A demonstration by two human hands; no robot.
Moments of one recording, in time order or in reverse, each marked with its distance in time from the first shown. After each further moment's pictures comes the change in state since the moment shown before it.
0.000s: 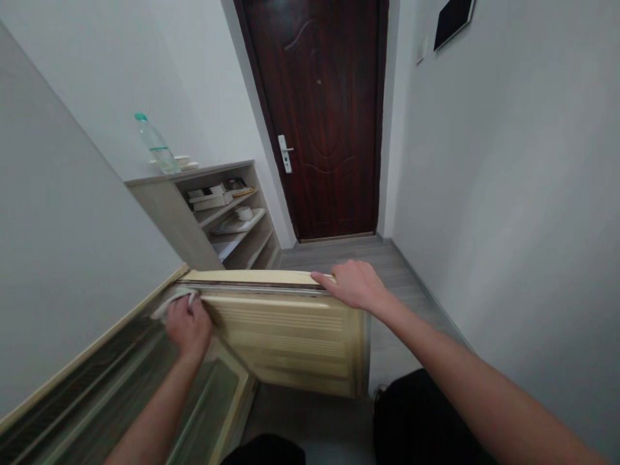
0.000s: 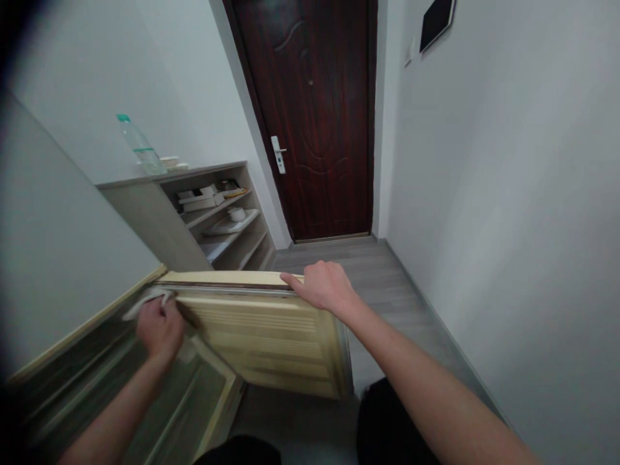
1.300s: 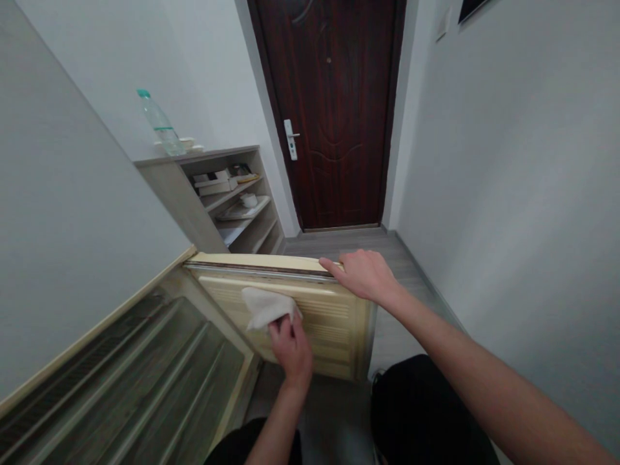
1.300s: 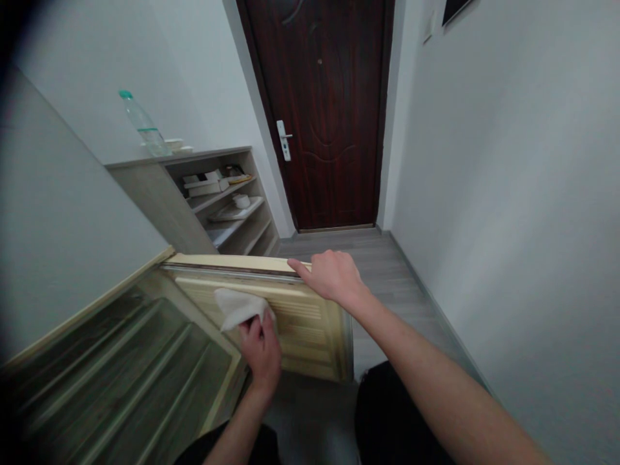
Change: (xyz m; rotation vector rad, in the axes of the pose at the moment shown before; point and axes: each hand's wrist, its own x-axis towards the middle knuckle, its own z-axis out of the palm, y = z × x) left_hand -0.200 0.135 0.014 -0.461 -0.099 -0.137; right_hand -0.011 -0.008 -0.002 -0.075 0.067 0.017
